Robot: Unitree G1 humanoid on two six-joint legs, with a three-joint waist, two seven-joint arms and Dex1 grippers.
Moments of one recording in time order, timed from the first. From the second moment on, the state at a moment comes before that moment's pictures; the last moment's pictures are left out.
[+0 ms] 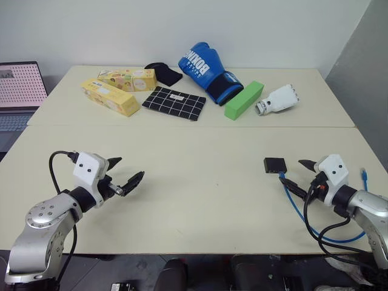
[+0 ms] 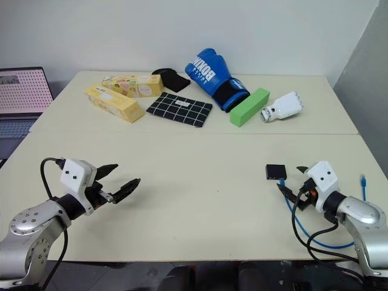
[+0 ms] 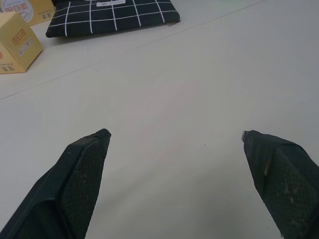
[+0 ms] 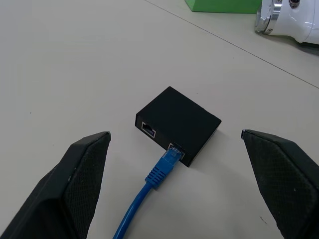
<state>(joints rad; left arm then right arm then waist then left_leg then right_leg) 0.06 0.67 0.33 -0.32 -0.43 0.45 -0.65 0.03 -0.69 -0.22 -0.31 0.31 0.40 0.71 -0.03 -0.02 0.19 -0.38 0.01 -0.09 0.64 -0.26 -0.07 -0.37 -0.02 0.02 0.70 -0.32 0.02</state>
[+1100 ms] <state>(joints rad) -0.12 0.79 0.11 -0.42 -0.58 0.51 -1.02 0.10 -0.38 -0.10 -0.47 0.22 0.63 0.31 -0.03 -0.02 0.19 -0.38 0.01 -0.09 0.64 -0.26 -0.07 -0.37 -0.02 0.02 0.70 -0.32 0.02</state>
